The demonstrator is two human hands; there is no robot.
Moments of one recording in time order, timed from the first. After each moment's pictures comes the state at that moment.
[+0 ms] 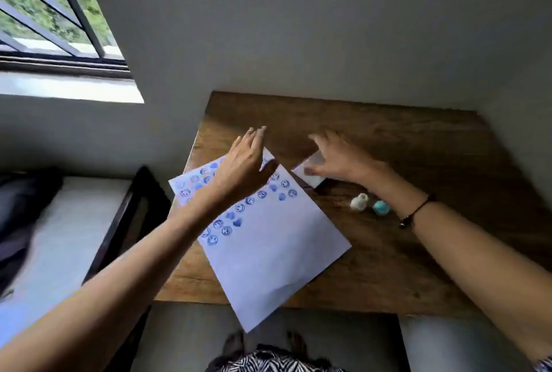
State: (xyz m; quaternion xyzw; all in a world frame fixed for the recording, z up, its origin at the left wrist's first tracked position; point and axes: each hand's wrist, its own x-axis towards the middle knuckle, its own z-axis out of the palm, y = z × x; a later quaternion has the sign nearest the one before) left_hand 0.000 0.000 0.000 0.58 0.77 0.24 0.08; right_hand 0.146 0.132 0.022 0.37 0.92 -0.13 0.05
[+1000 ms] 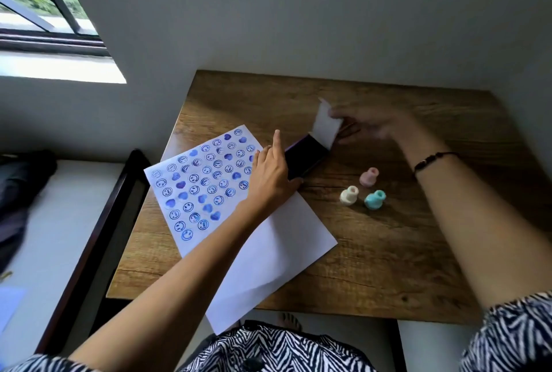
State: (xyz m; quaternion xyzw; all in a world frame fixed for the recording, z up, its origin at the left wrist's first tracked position) left_hand 0.067 0.049 -0.052 0.50 0.81 0.25 0.16; right_hand 0.174 0.220 0.030 0.47 0.64 -0.61 0.02
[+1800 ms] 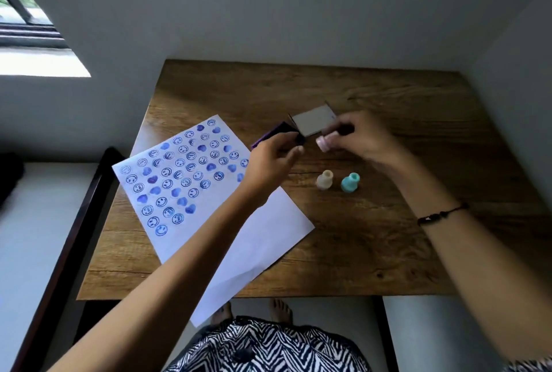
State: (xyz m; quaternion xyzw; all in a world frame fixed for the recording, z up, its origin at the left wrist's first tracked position) left_hand 0.106 0.047 -0.010 0.41 0.70 0.48 0.34; right_hand 0.234 0.166 0.017 0.43 0.80 -0.39 -0.12
